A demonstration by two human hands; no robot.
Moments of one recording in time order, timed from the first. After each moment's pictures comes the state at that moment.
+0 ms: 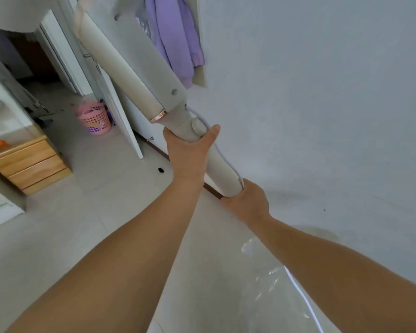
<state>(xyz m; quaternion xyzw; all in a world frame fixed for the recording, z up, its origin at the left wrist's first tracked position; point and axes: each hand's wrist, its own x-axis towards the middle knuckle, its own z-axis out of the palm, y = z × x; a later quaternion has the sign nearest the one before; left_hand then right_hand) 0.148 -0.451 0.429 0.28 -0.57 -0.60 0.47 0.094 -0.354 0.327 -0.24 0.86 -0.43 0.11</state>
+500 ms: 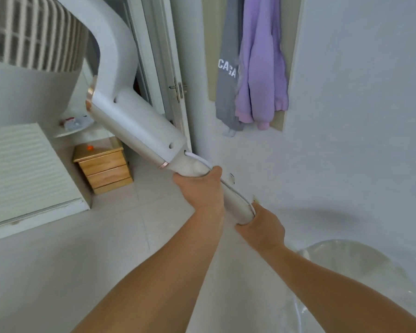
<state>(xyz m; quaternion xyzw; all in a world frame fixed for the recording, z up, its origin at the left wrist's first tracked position) 0.178 -0.607 0.449 0.45 -0.38 -0.54 0.60 0.100 -0.534 0.353 -0.37 0.85 -0.35 0.08</state>
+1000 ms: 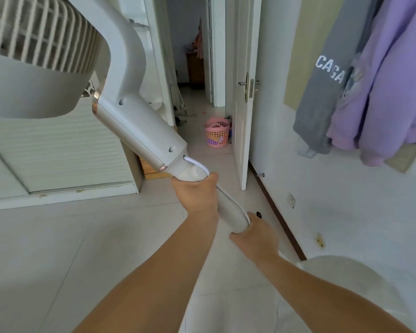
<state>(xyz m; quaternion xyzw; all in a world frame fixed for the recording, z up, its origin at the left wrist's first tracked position) 0.214 -0.841 0.444 0.51 -0.30 -0.48 0.65 0.118 -0.788 0.344 -0.50 0.78 -0.33 0.18</state>
